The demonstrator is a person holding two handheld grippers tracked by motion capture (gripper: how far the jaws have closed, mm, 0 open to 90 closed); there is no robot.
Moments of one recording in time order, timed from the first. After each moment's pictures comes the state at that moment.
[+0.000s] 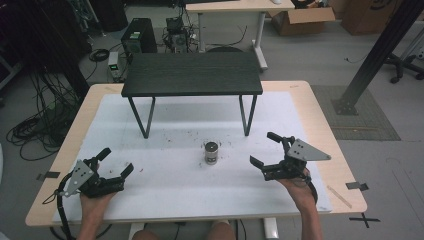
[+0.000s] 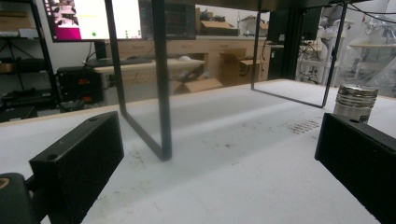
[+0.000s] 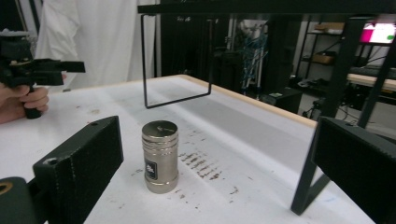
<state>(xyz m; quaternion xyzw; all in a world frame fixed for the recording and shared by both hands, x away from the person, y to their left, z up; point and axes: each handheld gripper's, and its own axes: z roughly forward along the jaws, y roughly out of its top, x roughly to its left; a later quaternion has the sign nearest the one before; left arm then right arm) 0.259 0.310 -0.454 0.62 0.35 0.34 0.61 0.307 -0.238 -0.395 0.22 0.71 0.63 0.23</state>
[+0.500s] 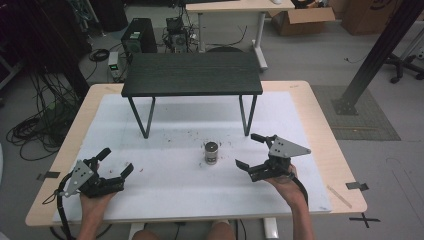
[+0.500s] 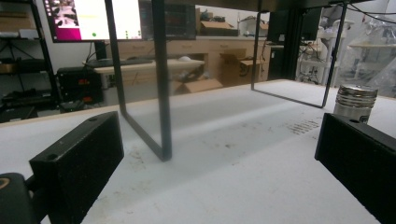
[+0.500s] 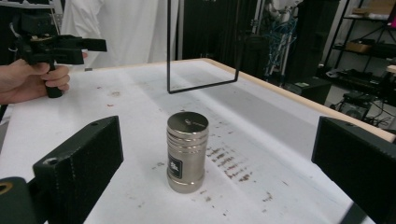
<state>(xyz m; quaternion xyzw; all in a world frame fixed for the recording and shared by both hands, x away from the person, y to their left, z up) 0.259 0.310 -0.454 0.62 0.35 0.34 0.61 0.318 -0.203 -0.399 0.19 0.74 0.61 0.19</state>
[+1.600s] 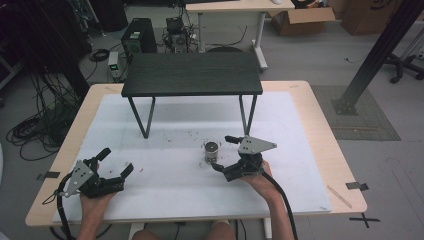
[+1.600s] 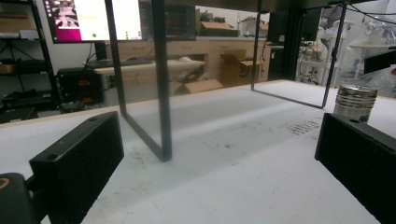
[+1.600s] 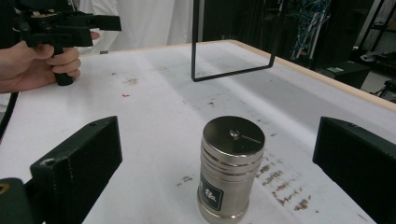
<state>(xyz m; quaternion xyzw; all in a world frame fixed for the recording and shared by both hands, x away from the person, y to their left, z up) 0.259 0.310 -0.454 0.62 0.35 0.34 0.61 0.336 -0.139 -0.417 0.17 0.78 0.59 0.15</state>
